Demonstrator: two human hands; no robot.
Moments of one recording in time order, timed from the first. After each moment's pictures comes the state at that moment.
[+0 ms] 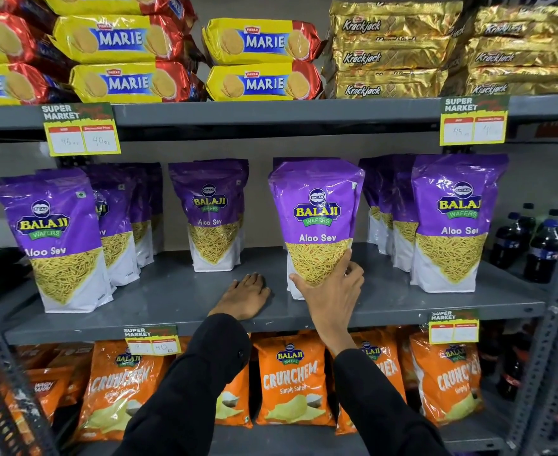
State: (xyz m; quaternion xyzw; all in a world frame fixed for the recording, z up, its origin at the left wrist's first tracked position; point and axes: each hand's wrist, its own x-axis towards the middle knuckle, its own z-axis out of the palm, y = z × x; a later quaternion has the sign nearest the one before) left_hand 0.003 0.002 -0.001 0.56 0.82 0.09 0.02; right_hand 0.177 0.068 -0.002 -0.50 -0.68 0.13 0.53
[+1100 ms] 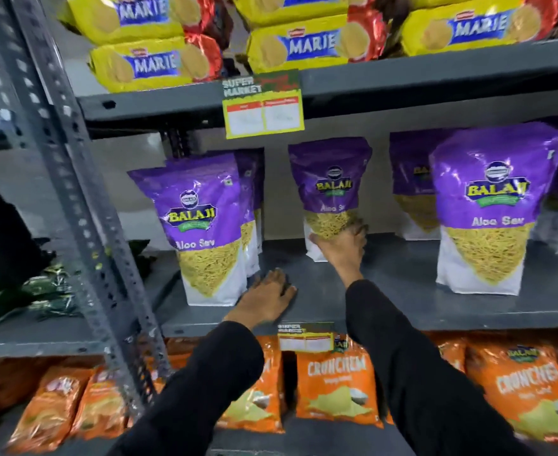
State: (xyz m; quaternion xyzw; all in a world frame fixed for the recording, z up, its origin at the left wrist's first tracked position) left_hand -0.186 -0.157 0.004 0.52 0.84 0.15 0.04; right_hand -0.096 0.016 0.033 -0.44 -0.70 0.35 0.45
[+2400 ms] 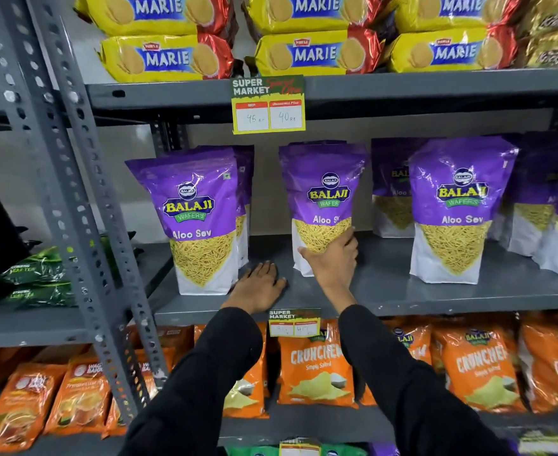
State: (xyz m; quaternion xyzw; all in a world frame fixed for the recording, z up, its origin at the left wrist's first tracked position) left_hand -0.196 -0.150 -0.007 0.56 0.82 0.10 0.00; right_hand -0.065 -0.044 0.019 -0.50 -0.69 0.23 0.47
